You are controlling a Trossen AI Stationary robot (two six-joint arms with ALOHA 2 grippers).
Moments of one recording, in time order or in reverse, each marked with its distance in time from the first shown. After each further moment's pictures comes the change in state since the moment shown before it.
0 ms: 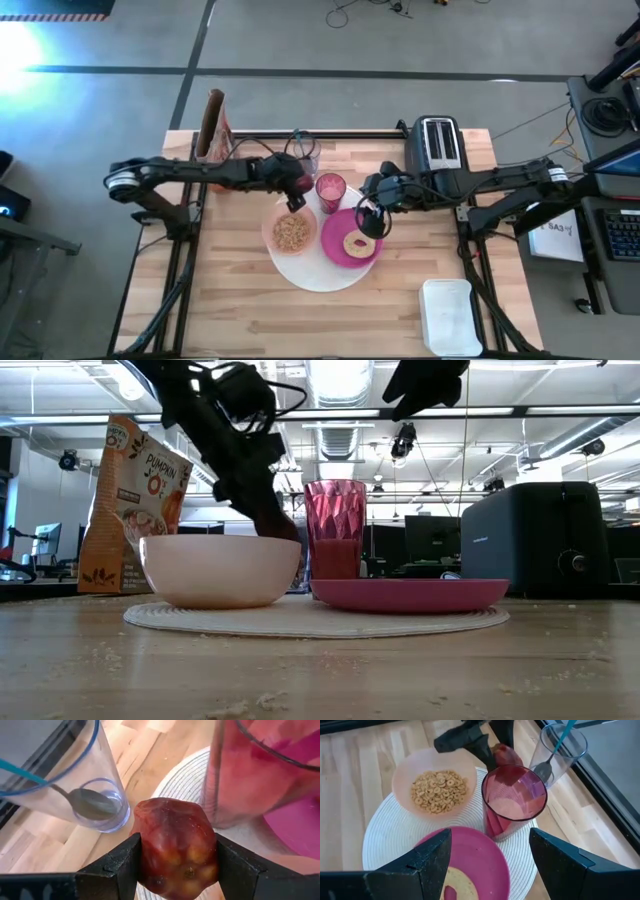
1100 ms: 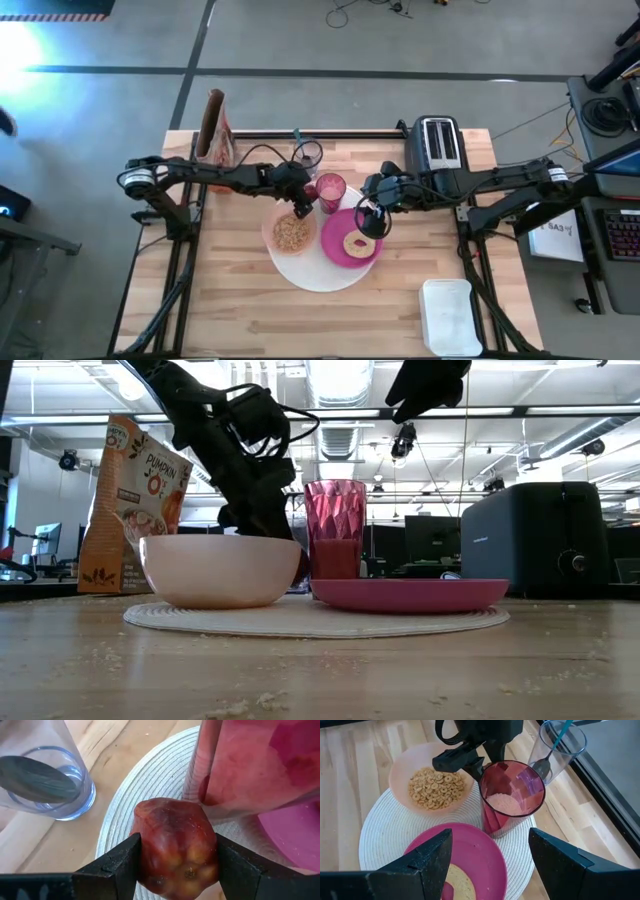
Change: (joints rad) left arm -0.018 0.129 -0.006 0.083 0.071 -0.127; right arm 0.000 0.001 0.000 -0.019 0.000 -0.004
